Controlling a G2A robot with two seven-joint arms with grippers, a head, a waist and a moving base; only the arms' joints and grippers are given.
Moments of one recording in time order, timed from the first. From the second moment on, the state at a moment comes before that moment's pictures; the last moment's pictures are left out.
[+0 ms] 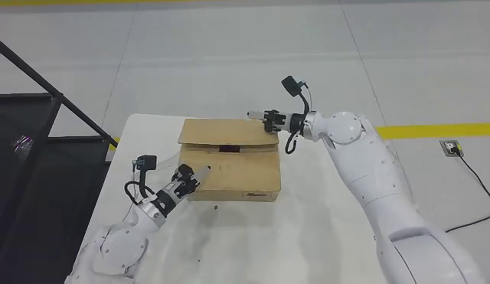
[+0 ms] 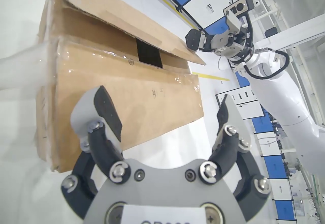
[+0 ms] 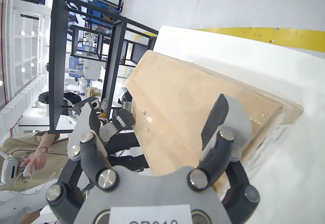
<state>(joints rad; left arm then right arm) 1.24 -1.13 -1.40 -1.73 0.31 -0.18 -0.40 -0.20 -1.52 1.18 -0.52 -0.22 -0.41 0.96</state>
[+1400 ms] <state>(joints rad) 1.50 -1.14 -1.66 -1.73 0.09 -0.13 -0.10 -0.43 -1.45 1.21 -0.85 -0.18 -0.23 1.12</state>
